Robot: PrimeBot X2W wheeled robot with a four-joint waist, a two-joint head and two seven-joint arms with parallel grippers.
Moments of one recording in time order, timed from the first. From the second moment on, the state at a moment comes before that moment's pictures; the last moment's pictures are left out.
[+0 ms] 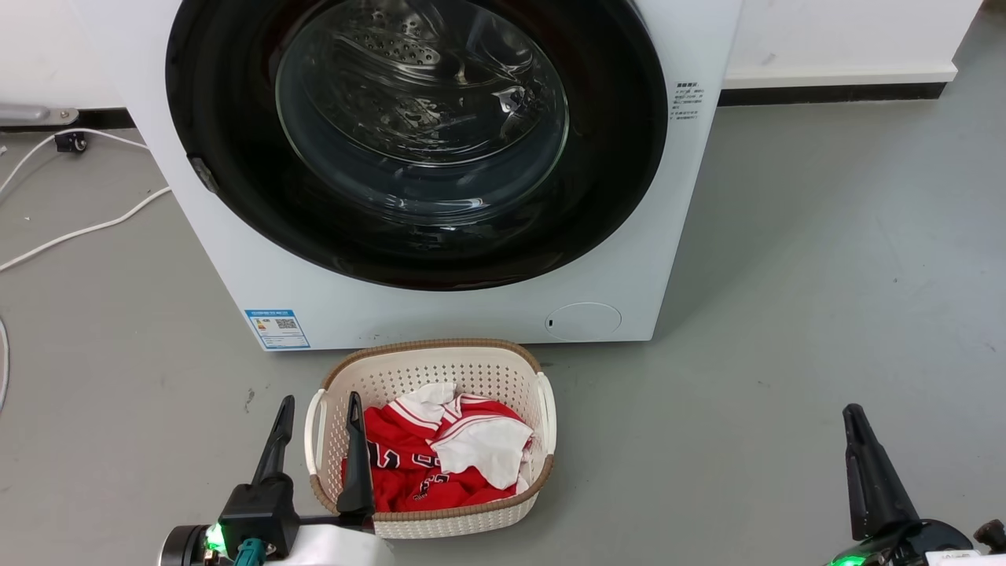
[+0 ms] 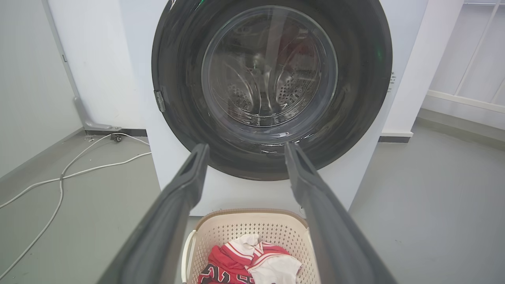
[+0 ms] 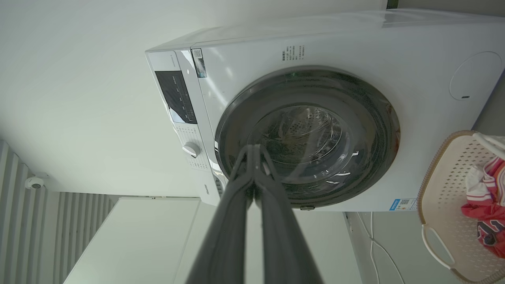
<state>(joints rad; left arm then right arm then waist) 0.06 0.05 -0.12 0.05 -0.12 0.10 -0.26 0.20 -0.05 -0.01 -0.16 1.73 0.13 0.00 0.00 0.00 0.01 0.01</state>
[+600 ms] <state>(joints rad) 0.00 0.05 -0.13 0.03 -0.09 0.11 -0.26 0.00 -0.06 -0.10 -0.06 1.72 0.13 0.04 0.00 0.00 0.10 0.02</state>
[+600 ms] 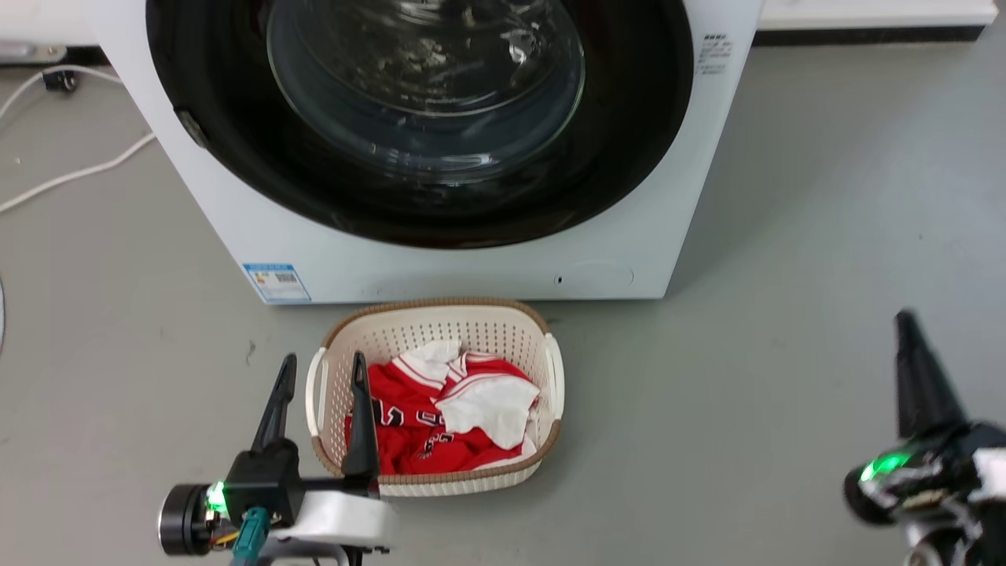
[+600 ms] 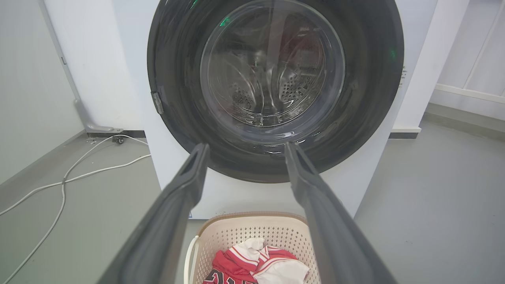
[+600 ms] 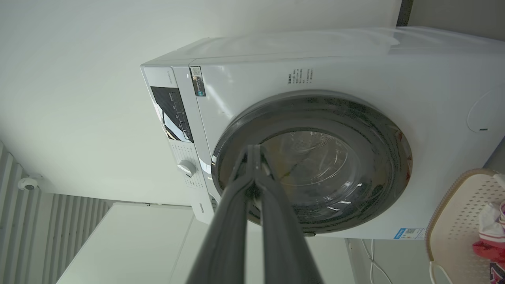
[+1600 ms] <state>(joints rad) -0.30 0.05 -0.16 -0.06 -0.08 0.12 -0.26 -1.04 -0.36 -0.09 0.49 1.70 0.13 0.32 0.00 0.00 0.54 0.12</state>
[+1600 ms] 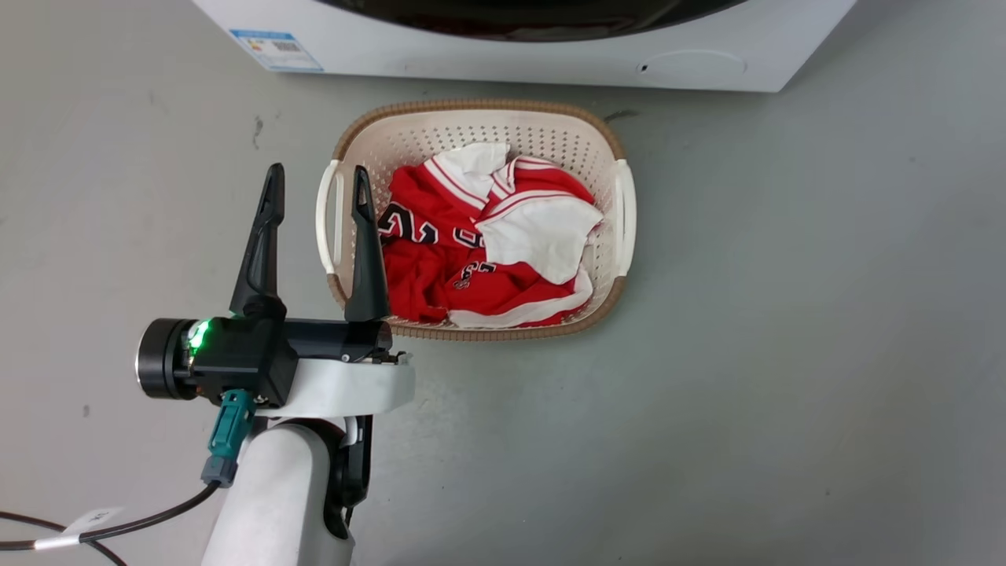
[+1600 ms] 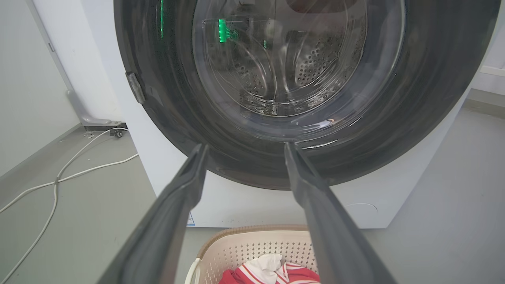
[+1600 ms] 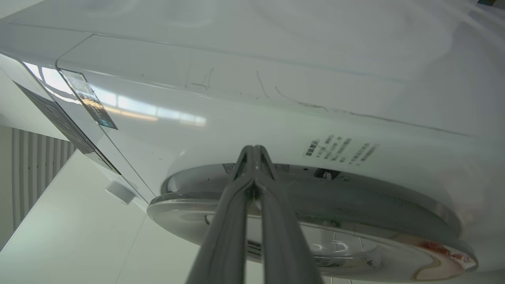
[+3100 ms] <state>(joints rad) -0.25 0.05 -0.17 -0.03 -0.10 0.14 -0.26 -0.84 -0.30 0.22 0.37 1.65 0.13 0.67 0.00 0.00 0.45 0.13</state>
